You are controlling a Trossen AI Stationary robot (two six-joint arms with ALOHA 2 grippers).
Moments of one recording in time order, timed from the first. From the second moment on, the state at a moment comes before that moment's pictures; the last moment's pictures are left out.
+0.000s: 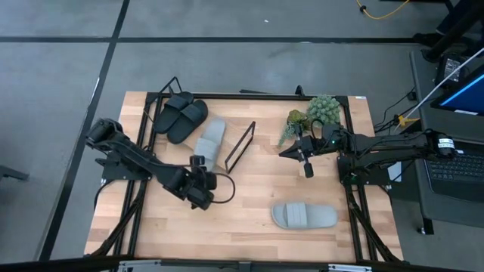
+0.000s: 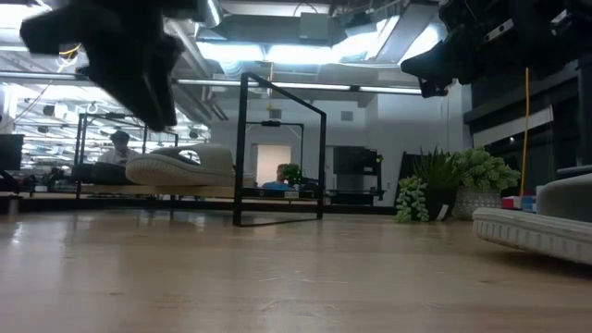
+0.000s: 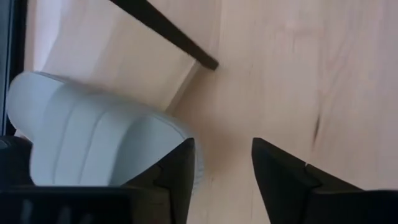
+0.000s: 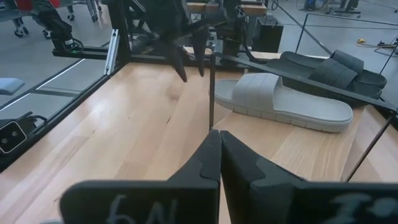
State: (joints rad) left arm -0.47 1.57 1.10 -0.91 -0.54 -0.46; right arm -0.13 0.91 0.39 0.31 -0.28 -0.08
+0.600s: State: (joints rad) left arm -0.43 1.65 1.10 -1.06 -0.56 -0.54; right arm -0.13 0.91 0.39 0.30 -0.28 -0.08
